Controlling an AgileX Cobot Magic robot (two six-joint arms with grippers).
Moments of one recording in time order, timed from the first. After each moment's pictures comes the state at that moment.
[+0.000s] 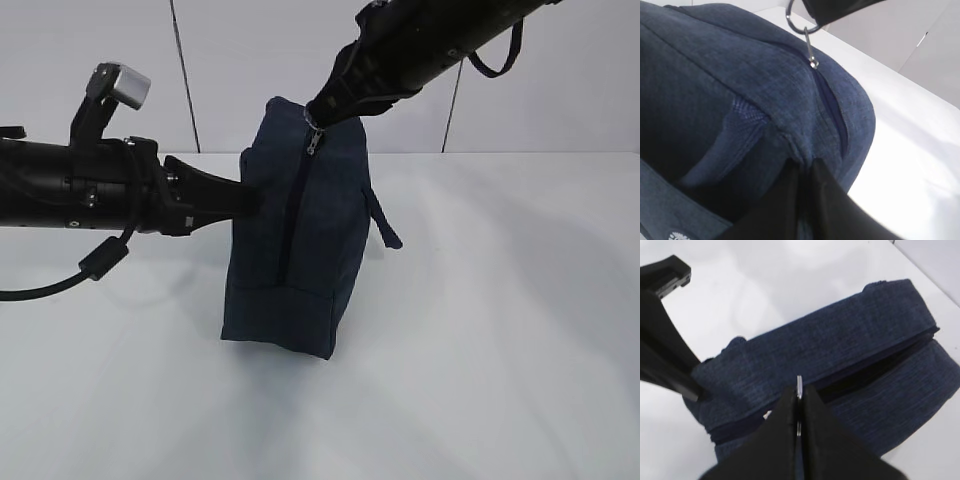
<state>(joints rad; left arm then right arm) -0.27 1.71 -0.85 -1.79 0.84 1.94 0.36 1.83 -1.63 0.59 0.84 -0.86</state>
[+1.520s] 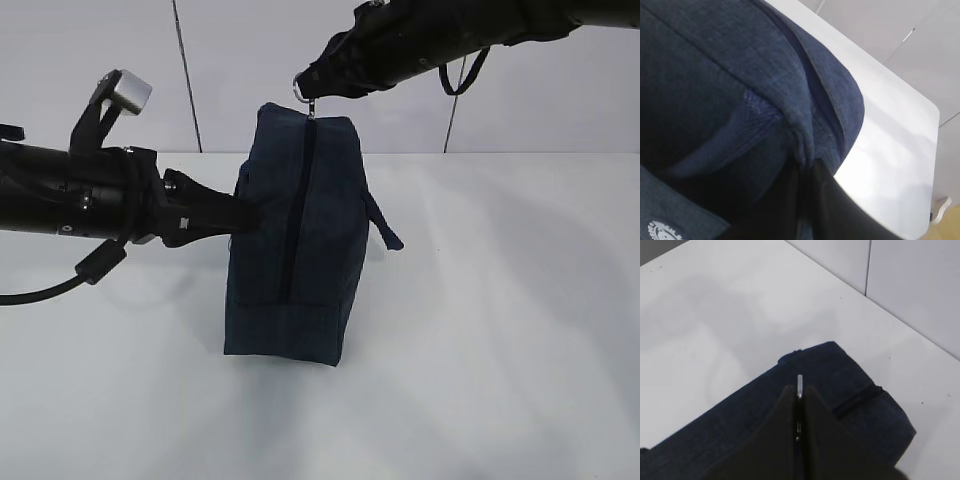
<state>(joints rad) -0.27 1.70 -0.85 -1.68 0.86 1.75 0.29 1.97 -1.69 0.96 0.67 -1.08</state>
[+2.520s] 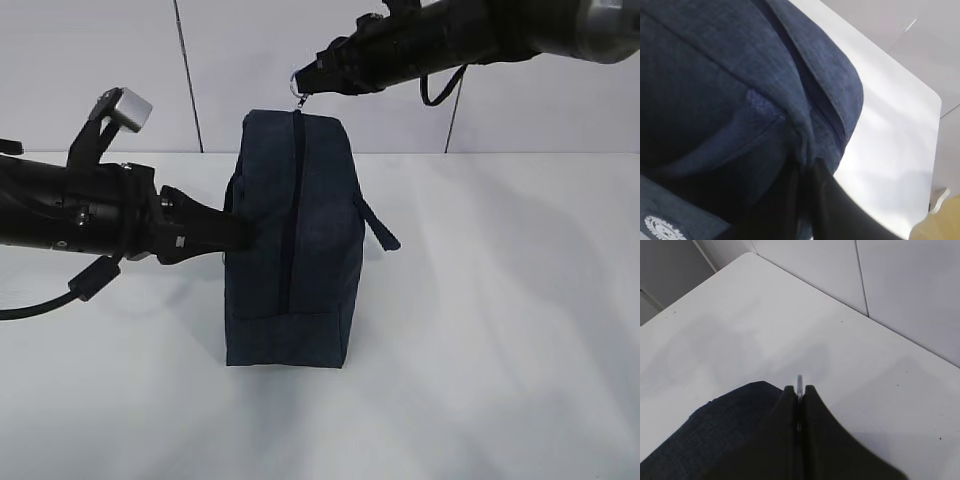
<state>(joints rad) -0.27 1.69 -0.82 -1.65 0.85 1.74 0.21 2.22 -1.95 1.16 0.79 -1.13</state>
